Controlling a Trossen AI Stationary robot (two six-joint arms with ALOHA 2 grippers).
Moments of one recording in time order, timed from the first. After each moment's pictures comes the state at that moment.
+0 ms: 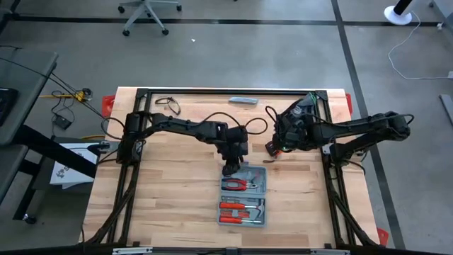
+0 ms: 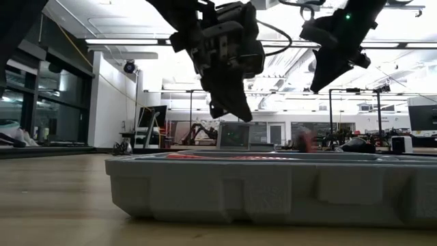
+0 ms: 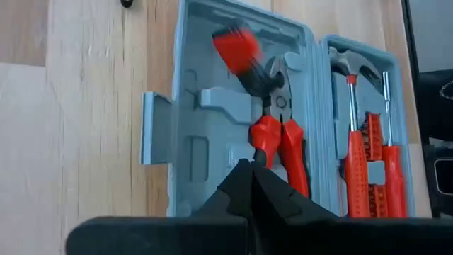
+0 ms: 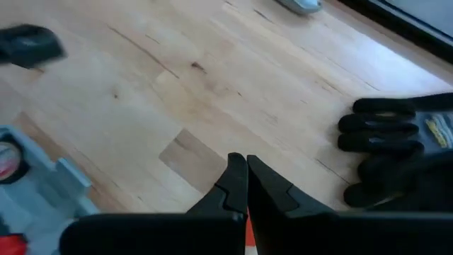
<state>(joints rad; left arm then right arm) 0.06 2.02 1.48 -0.52 0.43 -0.09 0.08 1.26 0.93 -0.84 0.52 0.87</state>
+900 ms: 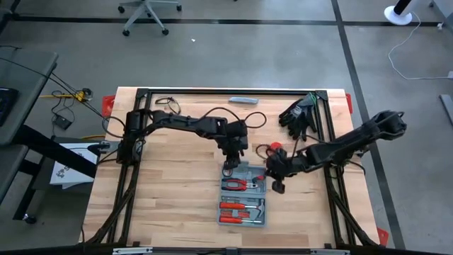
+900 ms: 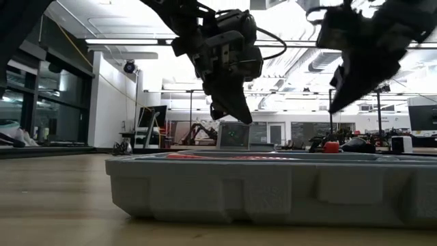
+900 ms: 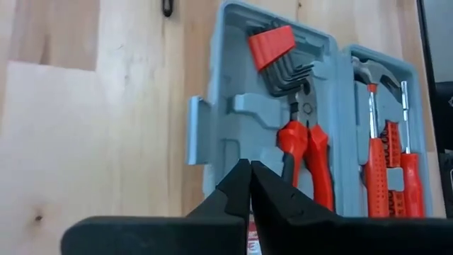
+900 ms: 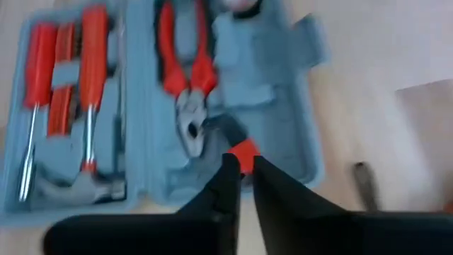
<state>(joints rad) 0.11 2.03 1.48 -0.52 0.43 -0.07 0.33 1.32 0.67 -0.29 0.15 0.49</state>
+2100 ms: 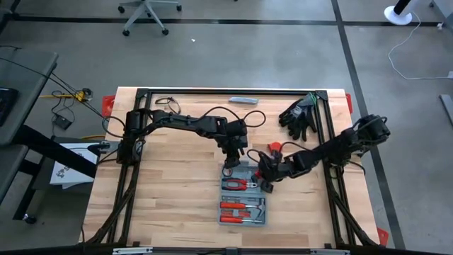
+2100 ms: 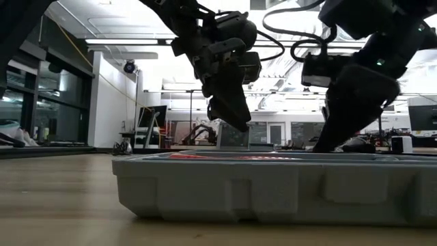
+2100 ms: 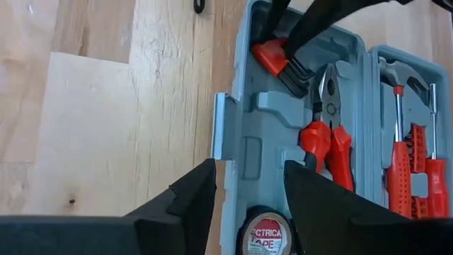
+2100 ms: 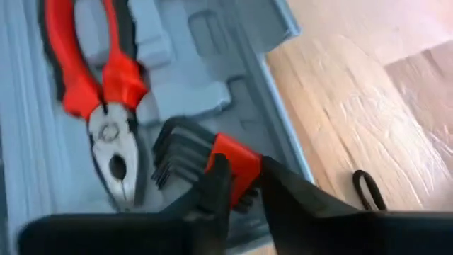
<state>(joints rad) 0.12 2.03 1.48 -0.53 0.37 -0.09 0.32 1.57 0.67 -0.14 0.28 0.62</state>
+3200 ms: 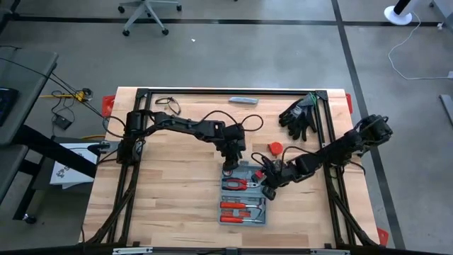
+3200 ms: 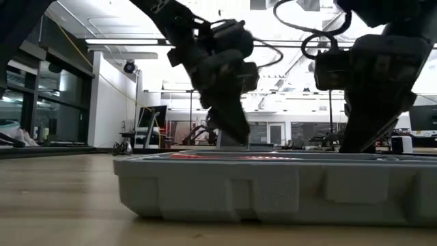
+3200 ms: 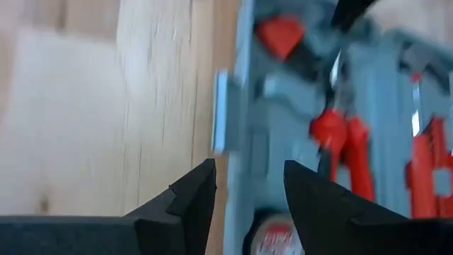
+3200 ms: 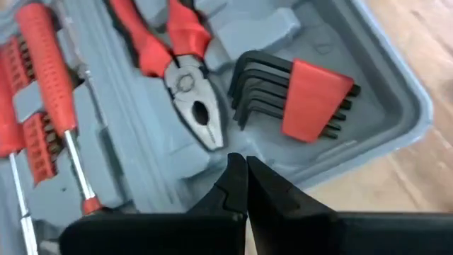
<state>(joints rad) 0.11 2.03 1.37 -0.40 0.38 -0.11 0.38 1.54 0.68 -0.17 0.13 0.91</state>
